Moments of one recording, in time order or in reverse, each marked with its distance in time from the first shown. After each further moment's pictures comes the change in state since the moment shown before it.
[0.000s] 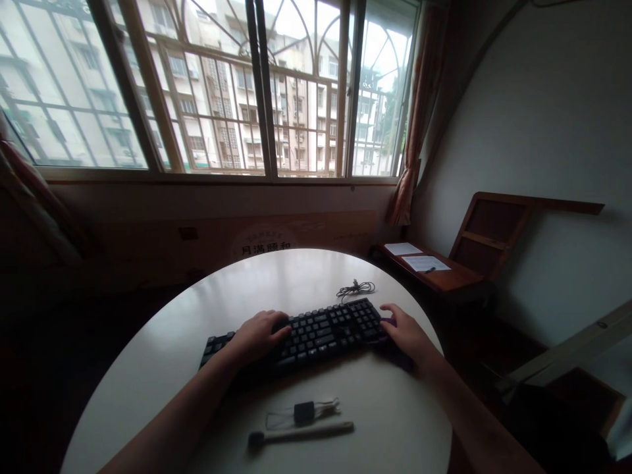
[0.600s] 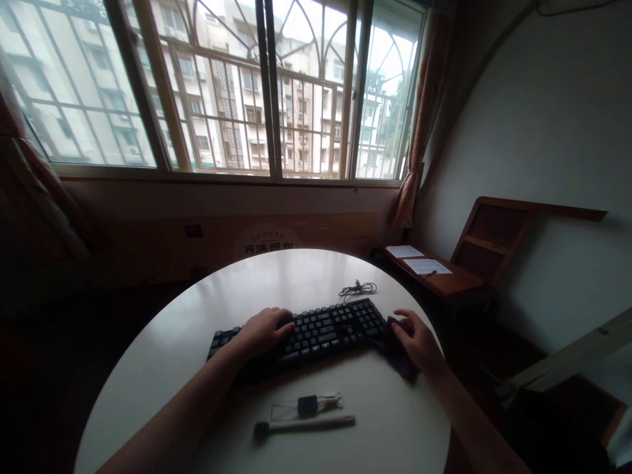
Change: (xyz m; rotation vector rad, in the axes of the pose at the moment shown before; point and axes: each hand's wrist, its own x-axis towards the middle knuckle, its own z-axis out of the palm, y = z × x) left_hand 0.000 -0.004 0.005 -0.003 0.013 0.027; right_hand -0.026 0.024 0.003 0.279 0.194 -0.036
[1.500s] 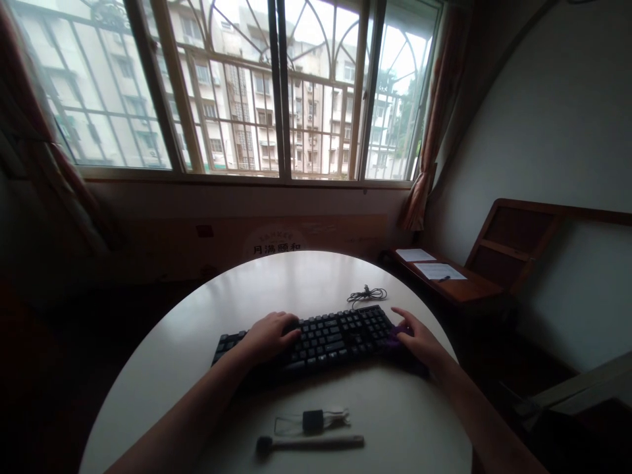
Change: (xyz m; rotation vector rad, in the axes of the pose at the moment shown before) left_hand -0.004 0.007 -0.008 -0.008 -0.022 -0.023; right_hand 0.037 -0.003 0.002 0.020 -0.330 0.140
